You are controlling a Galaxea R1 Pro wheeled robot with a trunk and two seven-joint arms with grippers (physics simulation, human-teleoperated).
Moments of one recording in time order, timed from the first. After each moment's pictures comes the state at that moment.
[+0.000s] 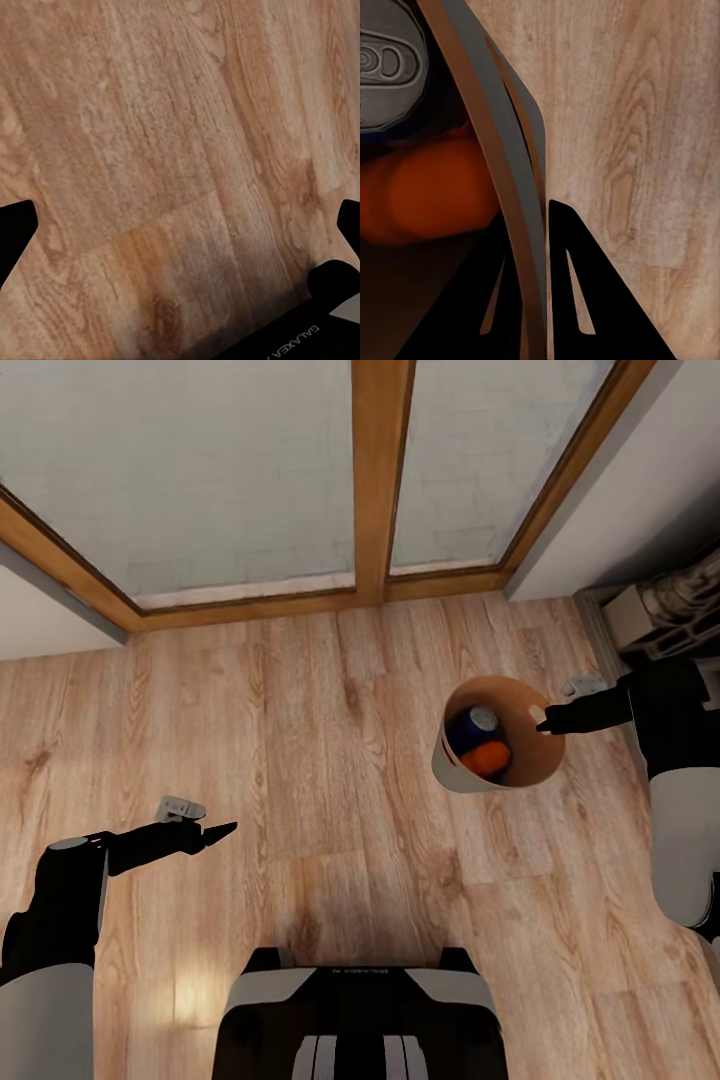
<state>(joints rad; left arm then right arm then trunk) -0.66 0.11 0.49 -1.20 -0.43 0.50 -1.11 -1.29 -0.30 -0.17 -0.89 0.78 1.03 1.14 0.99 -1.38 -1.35</state>
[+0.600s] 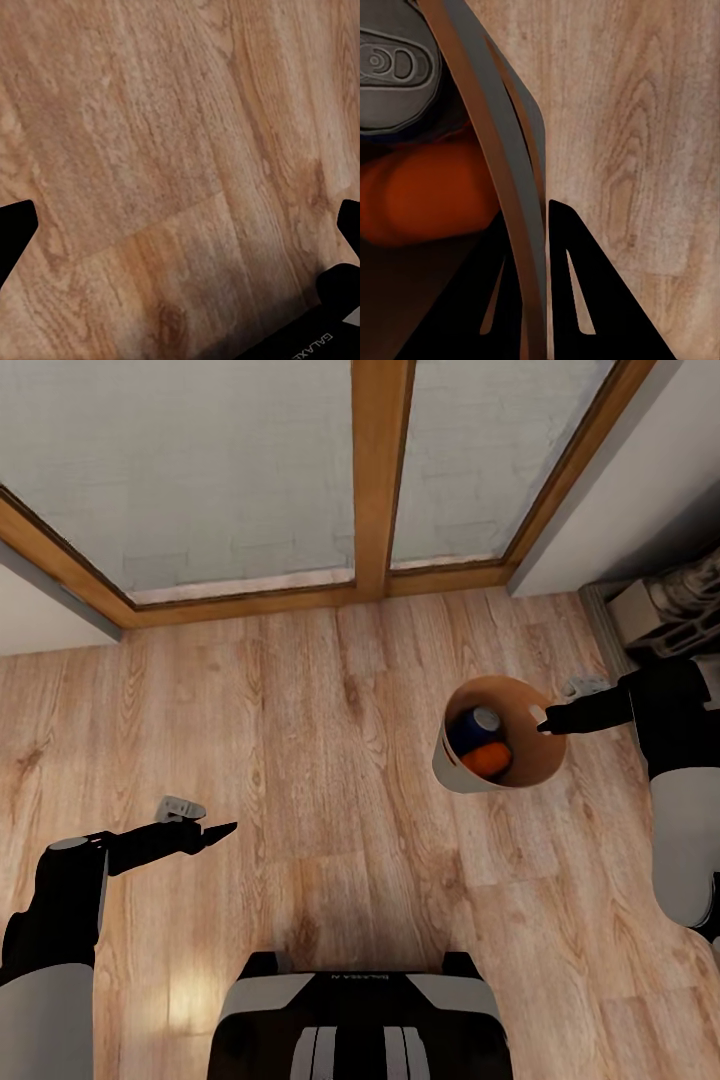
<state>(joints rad) -0.66 0.11 0.49 -1.20 -0.42 0.50 -1.11 -1.29 -0.30 -0.17 -0.89 0.78 1.03 1.14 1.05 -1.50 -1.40</state>
